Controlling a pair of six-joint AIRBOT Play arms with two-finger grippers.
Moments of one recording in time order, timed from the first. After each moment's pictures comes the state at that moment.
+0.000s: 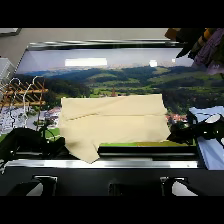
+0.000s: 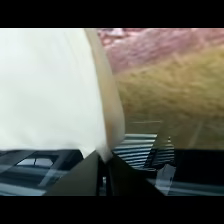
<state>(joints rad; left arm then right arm) 0.26 -0.98 0.48 -2.13 1.30 1.46 -0.44 -1.28 0.77 -1.13 1.31 1.33</state>
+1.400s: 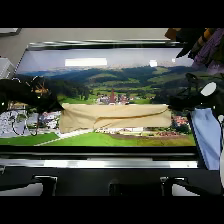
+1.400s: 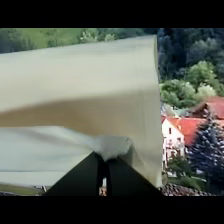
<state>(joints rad) 0.28 -1.50 1.34 -2.17 1.38 1.55 -0.18 -1.39 1.22 -1.26 1.13 1.43</state>
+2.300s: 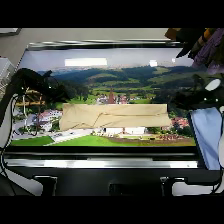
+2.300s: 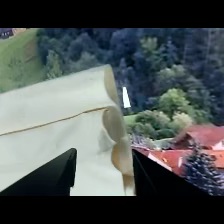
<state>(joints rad) 0.25 -1.83 1.72 -2.08 1.45 1.52 -0.33 -1.57 1.37 -1.18 1.19 1.48</state>
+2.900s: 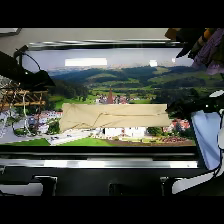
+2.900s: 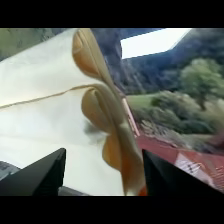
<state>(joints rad) 0.25 -1.57 1.82 -1.94 1.54 1.51 -0.44 -1.80 1.39 -0.91 1.40 1.34</state>
